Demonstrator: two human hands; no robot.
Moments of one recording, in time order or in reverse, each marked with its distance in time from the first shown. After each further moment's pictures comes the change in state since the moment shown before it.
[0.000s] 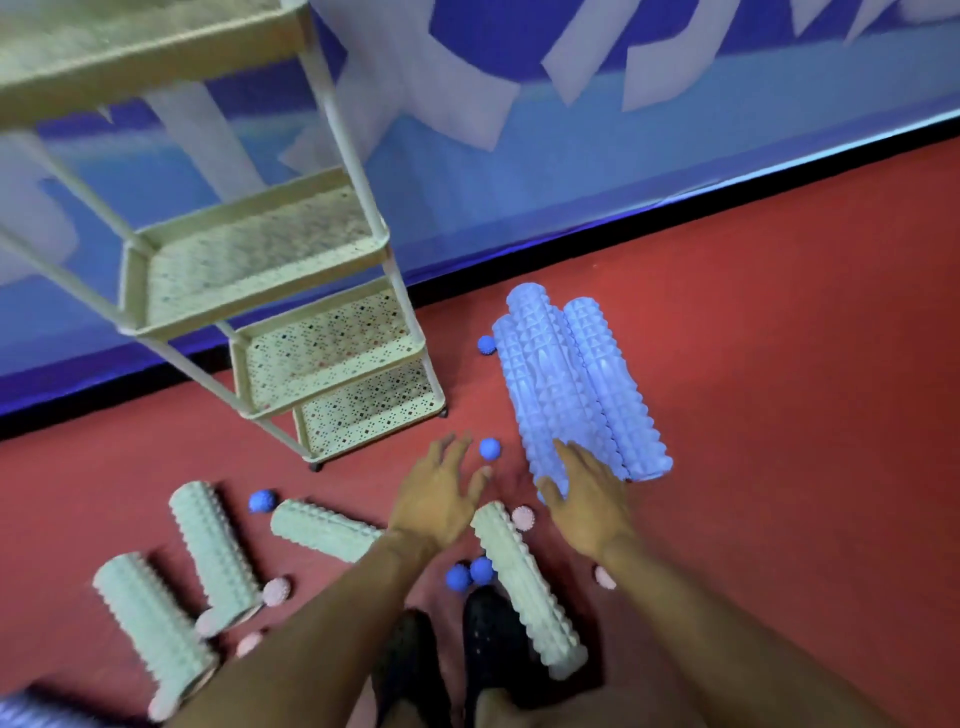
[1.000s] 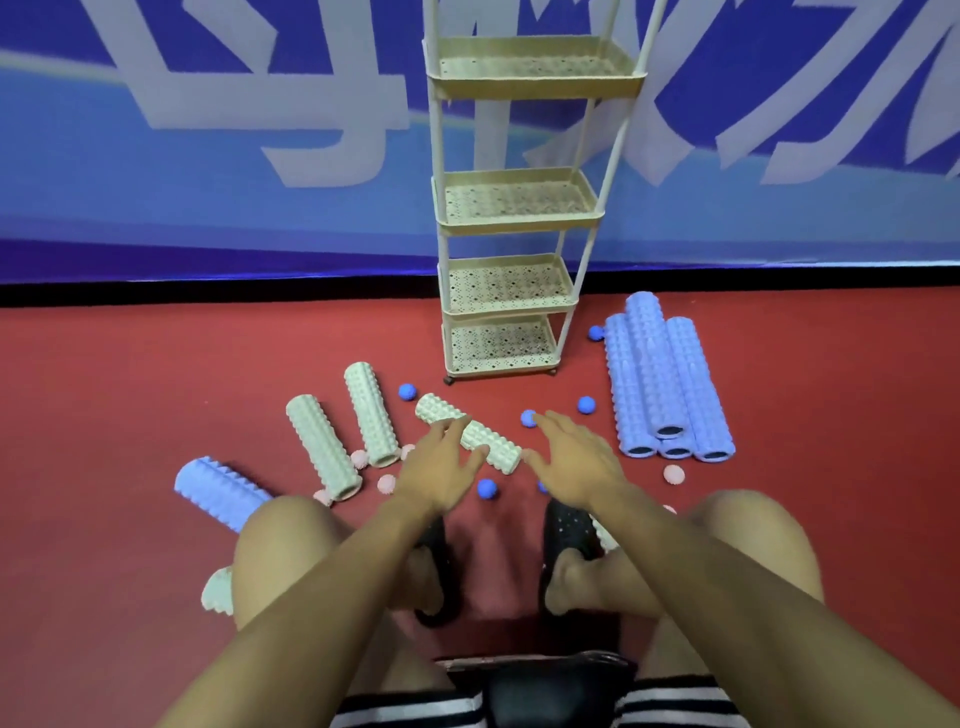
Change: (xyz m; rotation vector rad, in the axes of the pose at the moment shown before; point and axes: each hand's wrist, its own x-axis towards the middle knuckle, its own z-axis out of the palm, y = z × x) left_hand -0.308 -0.140 -0.070 -0.181 0.235 -0.160; right_hand -0.251 -0.197 0.065 -0.384 -0.152 -0.361
